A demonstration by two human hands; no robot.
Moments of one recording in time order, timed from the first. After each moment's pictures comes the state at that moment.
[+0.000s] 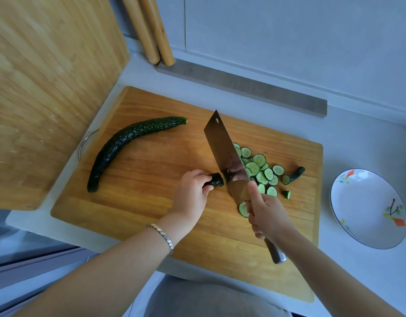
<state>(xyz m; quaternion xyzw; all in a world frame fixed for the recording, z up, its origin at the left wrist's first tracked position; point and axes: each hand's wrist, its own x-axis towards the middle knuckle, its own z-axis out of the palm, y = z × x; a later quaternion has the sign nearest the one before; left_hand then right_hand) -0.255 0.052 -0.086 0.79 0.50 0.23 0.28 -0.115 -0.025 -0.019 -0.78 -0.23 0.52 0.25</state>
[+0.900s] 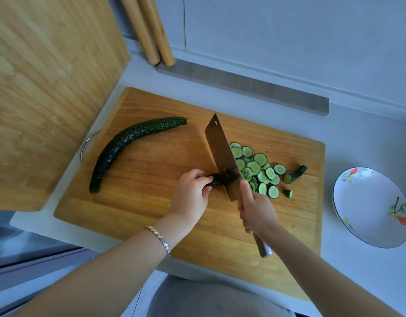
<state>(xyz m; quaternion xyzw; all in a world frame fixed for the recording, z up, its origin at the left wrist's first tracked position) -0.260 0.051 -0.087 0.80 0.49 0.22 0.27 -0.126 -0.018 -0.038 -0.79 -0.23 0.51 0.25</state>
